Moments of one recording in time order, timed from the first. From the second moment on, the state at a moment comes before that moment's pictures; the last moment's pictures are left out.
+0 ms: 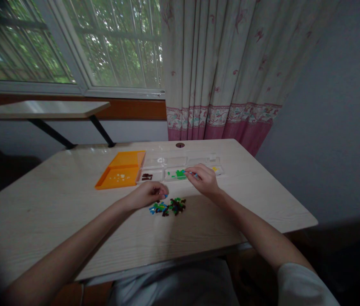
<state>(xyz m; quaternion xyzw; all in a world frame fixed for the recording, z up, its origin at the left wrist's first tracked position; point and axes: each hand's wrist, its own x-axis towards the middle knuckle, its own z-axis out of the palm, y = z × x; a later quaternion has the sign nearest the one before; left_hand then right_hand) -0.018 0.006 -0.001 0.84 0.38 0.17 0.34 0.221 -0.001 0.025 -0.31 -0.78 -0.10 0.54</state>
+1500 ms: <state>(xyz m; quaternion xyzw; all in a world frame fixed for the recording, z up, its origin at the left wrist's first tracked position) -0.015 -0.004 0.018 0.86 0.38 0.23 0.24 0.229 0.015 0.006 -0.44 -0.86 0.02 0.26</state>
